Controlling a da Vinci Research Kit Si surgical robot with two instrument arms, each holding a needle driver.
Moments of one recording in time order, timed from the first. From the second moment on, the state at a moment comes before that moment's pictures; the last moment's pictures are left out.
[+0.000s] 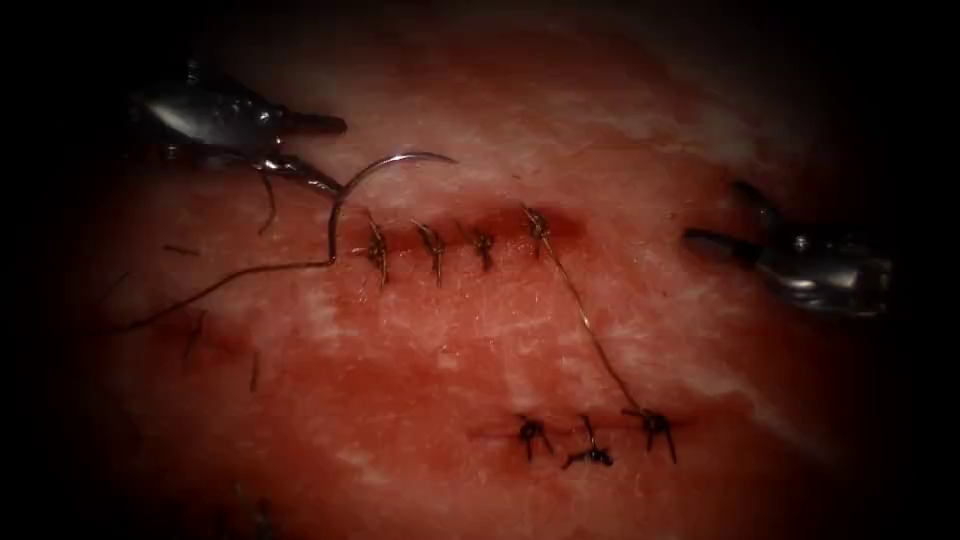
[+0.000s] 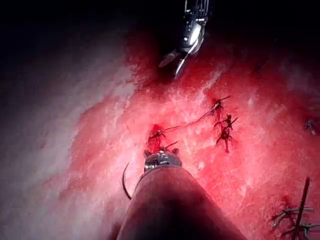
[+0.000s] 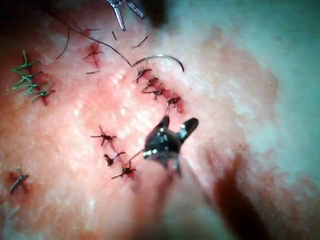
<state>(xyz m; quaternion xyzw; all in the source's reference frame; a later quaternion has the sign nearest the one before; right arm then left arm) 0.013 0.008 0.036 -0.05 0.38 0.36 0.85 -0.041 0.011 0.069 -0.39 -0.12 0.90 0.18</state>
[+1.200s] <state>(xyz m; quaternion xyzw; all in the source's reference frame) 0.013 0.008 0.036 -0.05 0.37 0.35 0.86 -0.064 -0.001 0.081 -0.37 -0.02 0.93 -0.07</state>
